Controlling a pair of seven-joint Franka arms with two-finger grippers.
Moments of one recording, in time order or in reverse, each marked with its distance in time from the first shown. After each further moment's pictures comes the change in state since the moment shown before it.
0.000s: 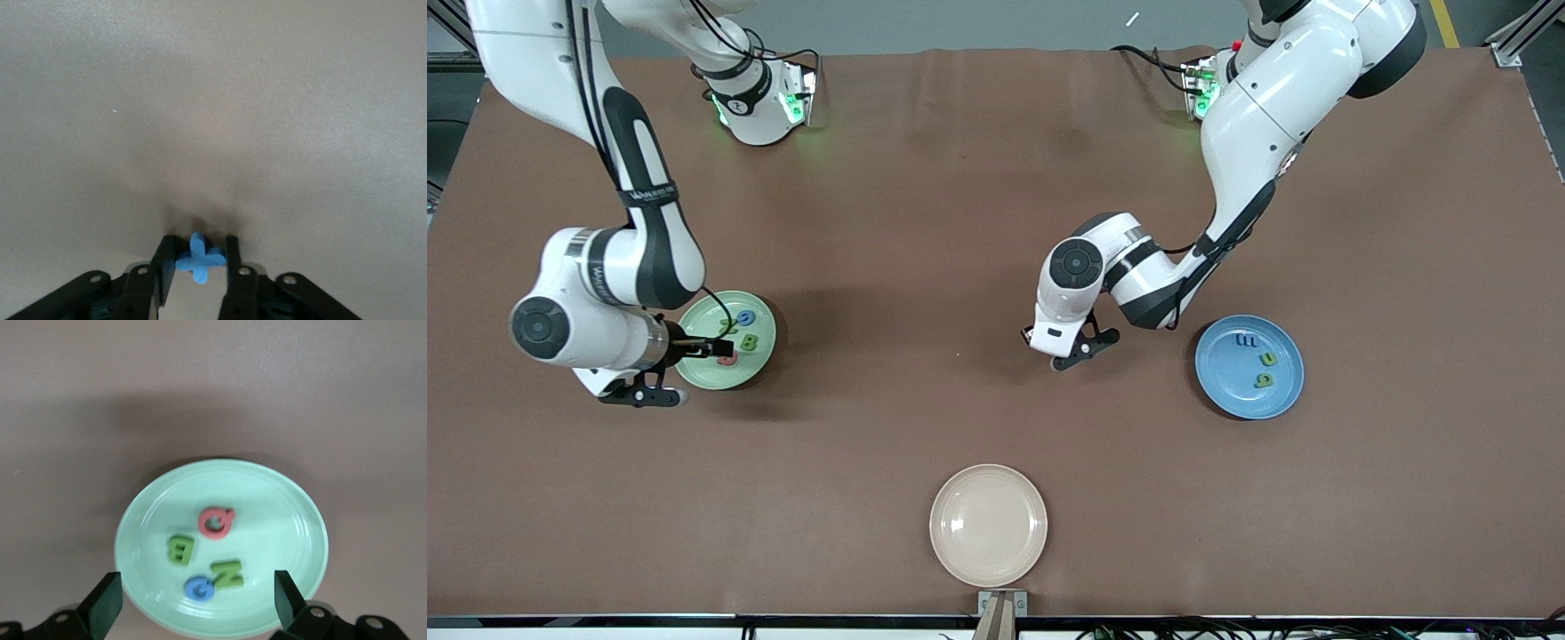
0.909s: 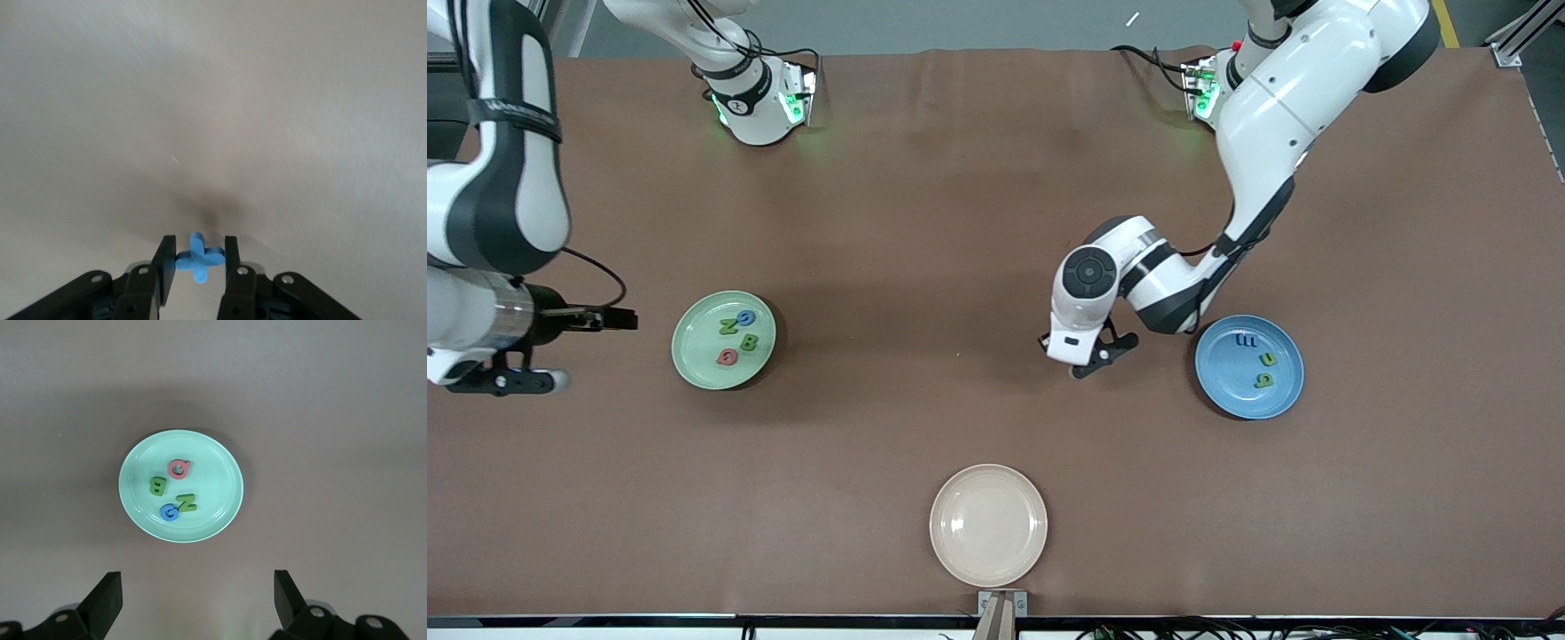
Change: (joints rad) left arm 0.065 -0.052 -0.015 0.012 0.000 -0.118 0.000; right arm -0.108 -0.092 0.008 0.313 -0.079 -0.420 -0.075
